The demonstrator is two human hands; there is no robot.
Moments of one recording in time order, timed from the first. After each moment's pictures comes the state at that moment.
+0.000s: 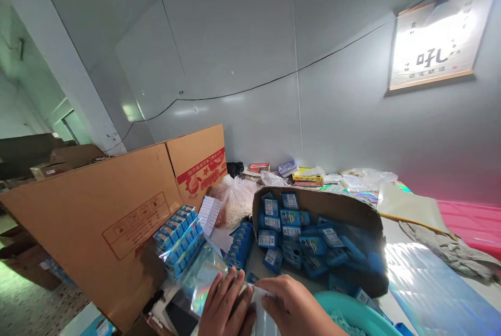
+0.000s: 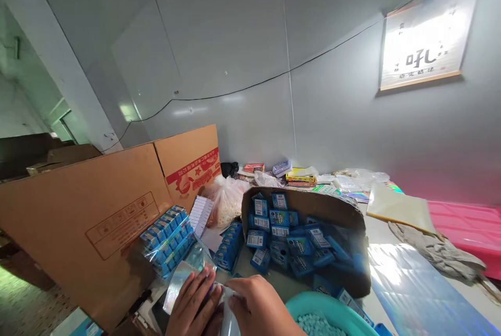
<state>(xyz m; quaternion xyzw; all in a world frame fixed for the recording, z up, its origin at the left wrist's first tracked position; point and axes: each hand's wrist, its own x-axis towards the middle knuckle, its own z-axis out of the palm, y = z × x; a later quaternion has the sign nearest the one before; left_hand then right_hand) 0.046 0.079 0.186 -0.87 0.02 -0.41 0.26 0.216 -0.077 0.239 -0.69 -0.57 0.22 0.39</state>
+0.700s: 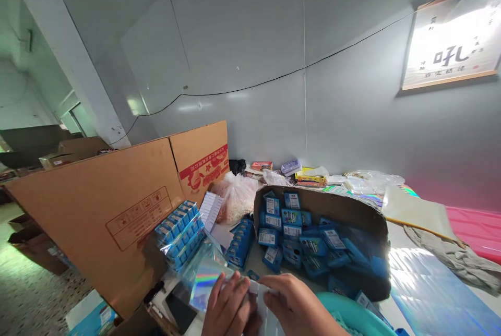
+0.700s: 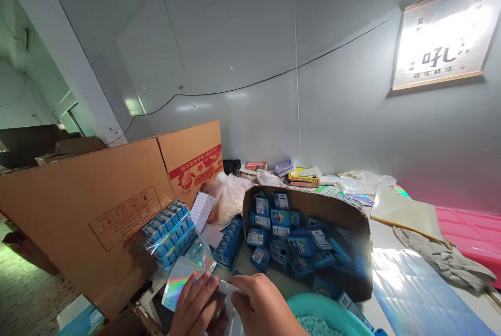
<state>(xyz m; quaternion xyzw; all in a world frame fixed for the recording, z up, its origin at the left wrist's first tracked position) 0.054 0.062 0.172 -0.86 0.00 -0.47 0.18 0.223 -0.076 0.226 -0.69 -0.55 0.22 0.42</state>
